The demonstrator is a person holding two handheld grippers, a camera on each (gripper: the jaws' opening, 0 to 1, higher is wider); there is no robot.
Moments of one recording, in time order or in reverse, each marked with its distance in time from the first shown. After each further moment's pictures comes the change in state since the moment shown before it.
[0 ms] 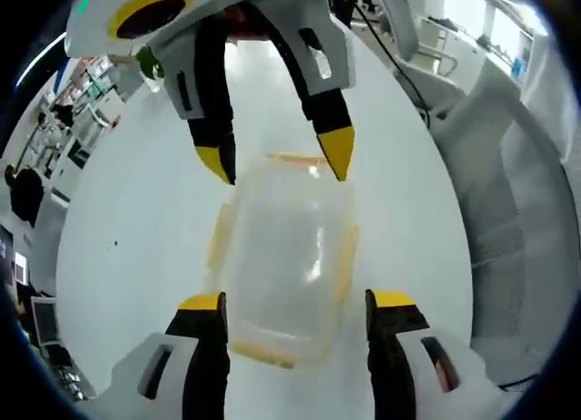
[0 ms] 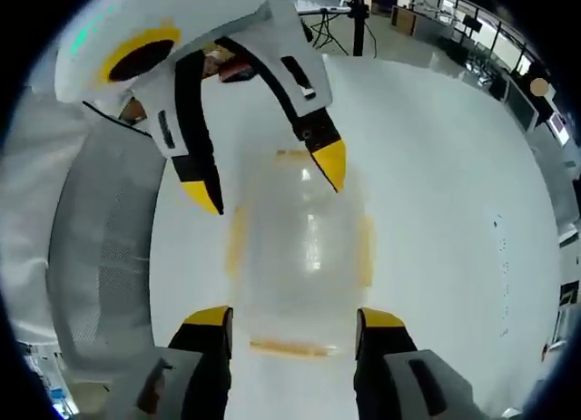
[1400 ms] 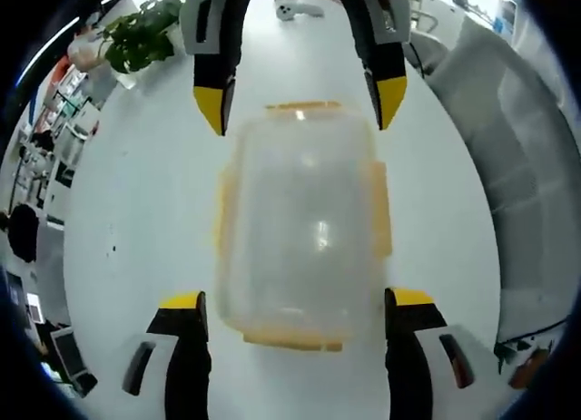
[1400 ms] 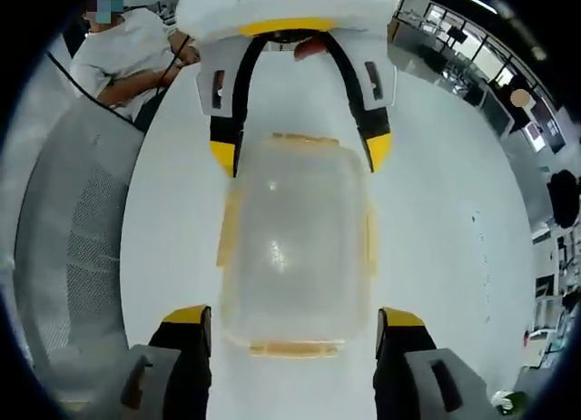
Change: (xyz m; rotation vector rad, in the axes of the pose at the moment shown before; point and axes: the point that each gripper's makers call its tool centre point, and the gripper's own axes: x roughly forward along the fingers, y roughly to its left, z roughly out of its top) left arm 0.020 0.026 -0.027 0.155 0.116 0.003; right arm 0.015 -0.004 -0.007 -0.002 0.002 -0.210
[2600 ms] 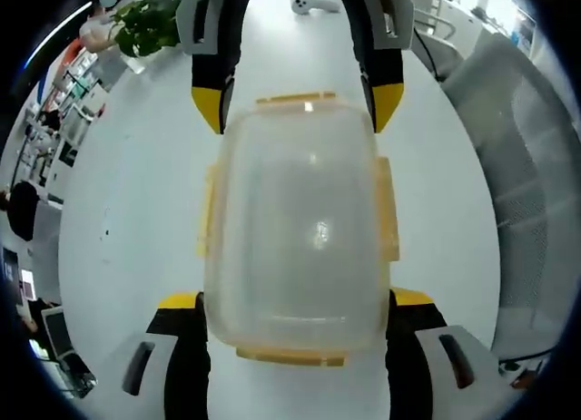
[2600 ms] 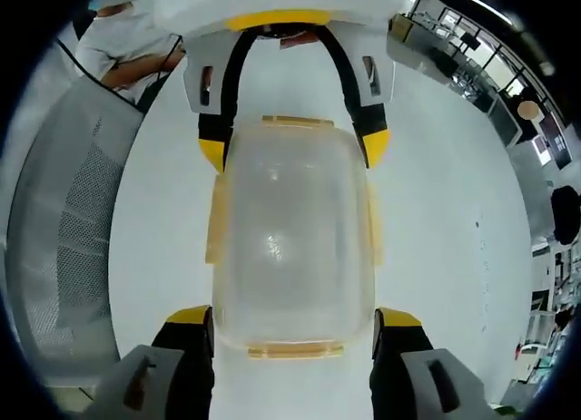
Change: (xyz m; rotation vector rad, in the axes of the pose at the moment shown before) left arm 0.009 -0.006 -0.005 -0.089 0.020 0.010; right arm 0.010 -0.009 -0.006 -0.065 0.033 0.012
